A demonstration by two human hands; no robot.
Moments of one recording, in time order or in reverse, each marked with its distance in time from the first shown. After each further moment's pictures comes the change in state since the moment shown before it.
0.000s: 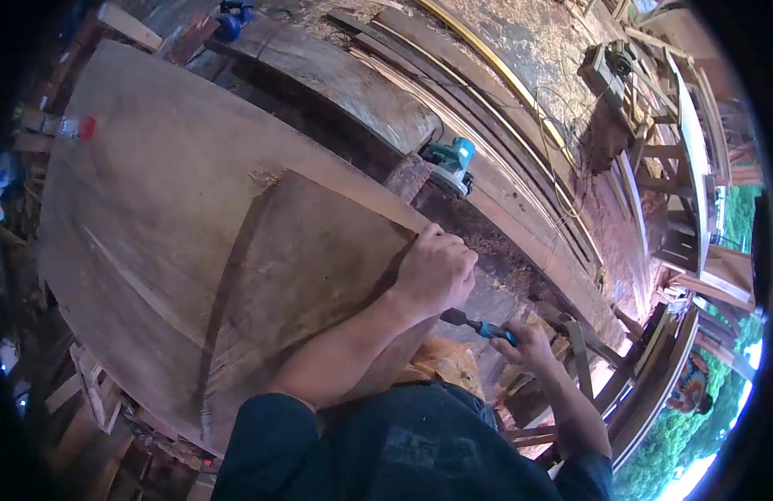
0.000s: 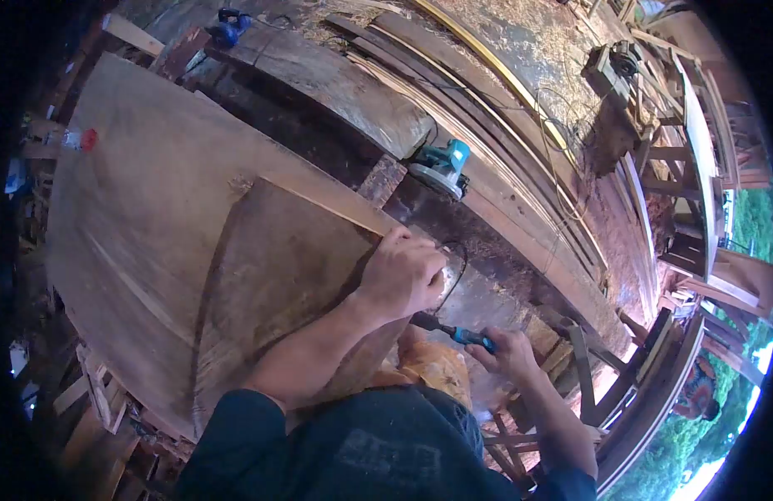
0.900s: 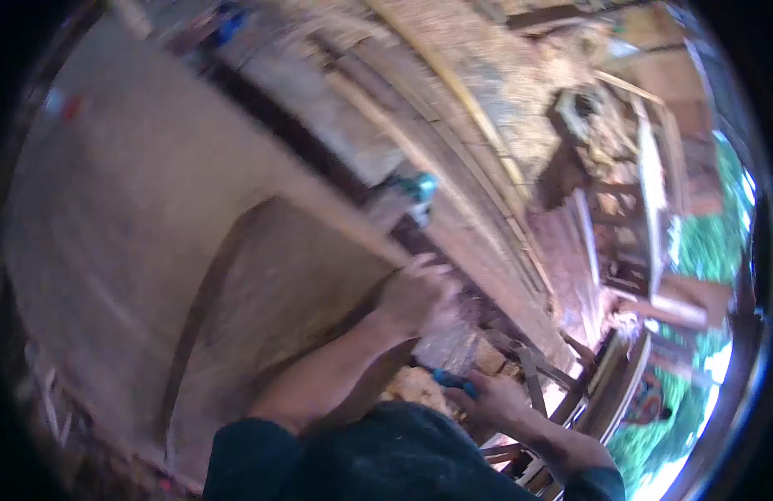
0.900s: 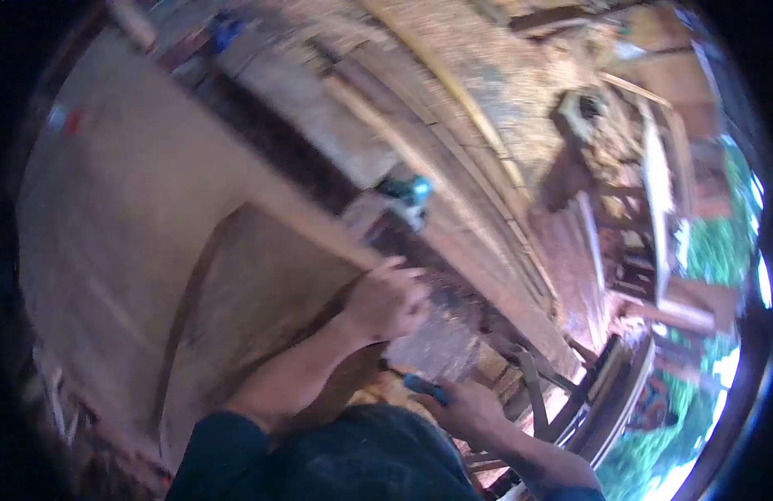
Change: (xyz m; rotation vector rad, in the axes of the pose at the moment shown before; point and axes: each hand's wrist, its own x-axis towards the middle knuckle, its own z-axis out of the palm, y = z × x) left_hand 0.007 0.001 -0.010 -0.156 0.024 0.044; right_hand -0.035 -0.128 -0.037 -0.379 -0.274 0.280
